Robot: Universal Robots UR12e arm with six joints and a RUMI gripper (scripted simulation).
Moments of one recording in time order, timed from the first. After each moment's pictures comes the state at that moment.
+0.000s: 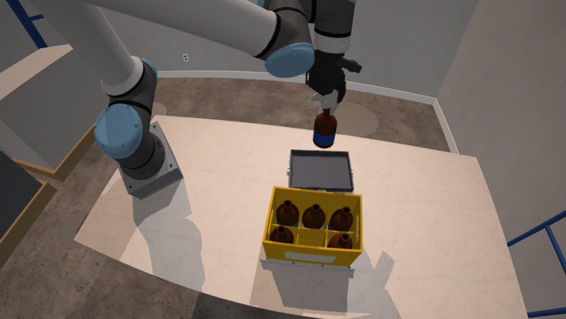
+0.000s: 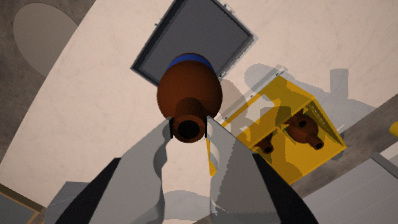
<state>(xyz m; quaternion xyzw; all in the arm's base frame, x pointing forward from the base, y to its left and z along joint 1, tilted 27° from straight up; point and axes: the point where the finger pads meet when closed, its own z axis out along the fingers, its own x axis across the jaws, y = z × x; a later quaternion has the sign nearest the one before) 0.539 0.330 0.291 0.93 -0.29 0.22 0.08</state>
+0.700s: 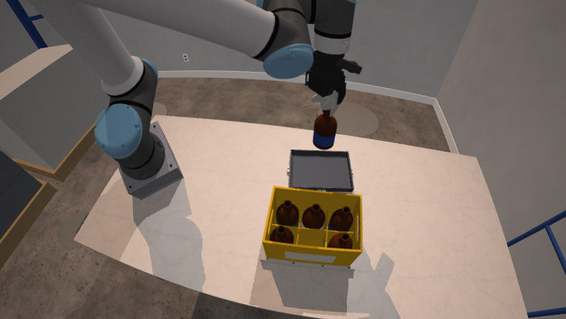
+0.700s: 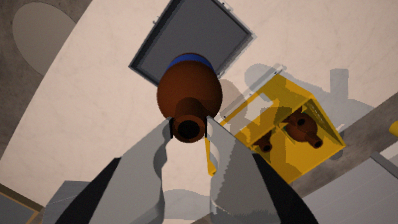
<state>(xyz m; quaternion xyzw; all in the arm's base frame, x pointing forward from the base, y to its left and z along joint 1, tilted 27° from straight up) 0.540 0.325 0.293 0.93 -0.29 0.22 0.08</state>
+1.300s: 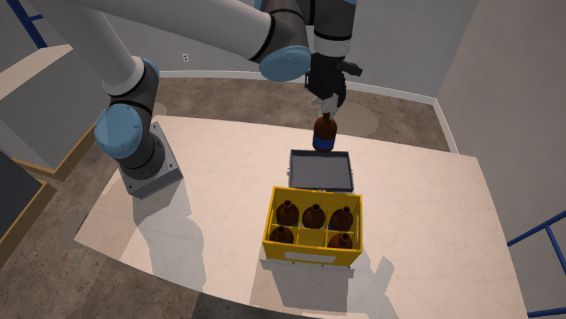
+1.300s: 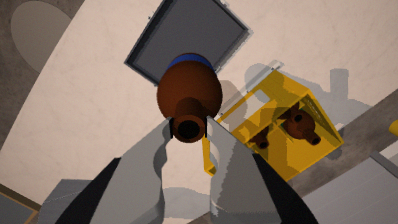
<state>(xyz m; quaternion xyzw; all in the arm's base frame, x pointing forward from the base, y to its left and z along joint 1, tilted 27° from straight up) 0.541 0.312 0.298 0.93 -0.29 0.22 0.08</state>
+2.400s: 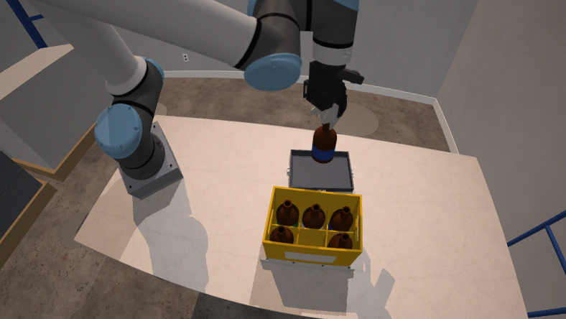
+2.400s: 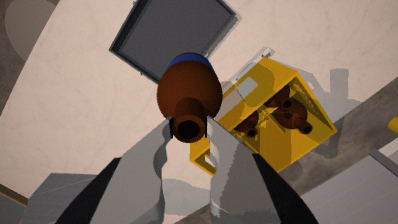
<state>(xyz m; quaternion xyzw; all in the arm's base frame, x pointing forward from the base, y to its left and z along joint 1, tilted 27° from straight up) 0.546 0.269 0.312 0.93 -0.29 0.22 0.08</state>
